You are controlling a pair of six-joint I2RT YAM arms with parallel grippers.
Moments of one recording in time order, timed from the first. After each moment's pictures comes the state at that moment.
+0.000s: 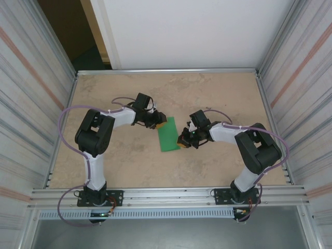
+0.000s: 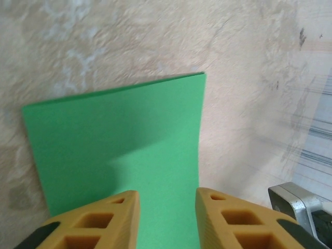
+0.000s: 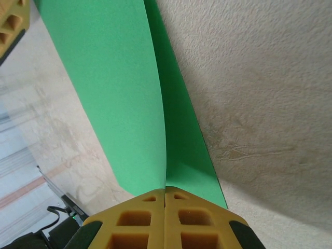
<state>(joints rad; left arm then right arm) -0.45 2.00 1.22 -0.19 0.58 -0.79 0.54 1.67 0.80 -0.21 -0.56 0.94</state>
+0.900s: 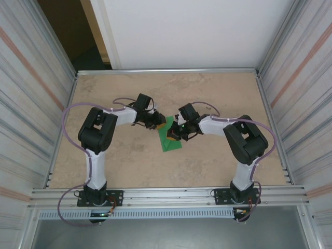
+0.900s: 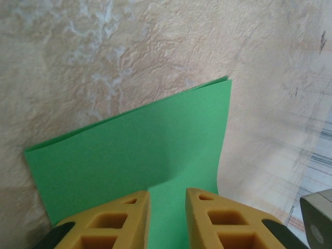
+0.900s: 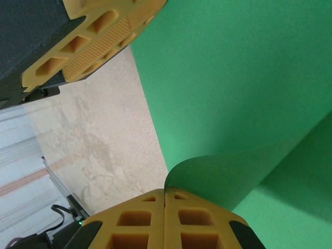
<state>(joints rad) -0.44 2.05 1.23 -0.19 0.58 -0.78 0.60 1.84 1.01 -0.18 -0.58 0.89</state>
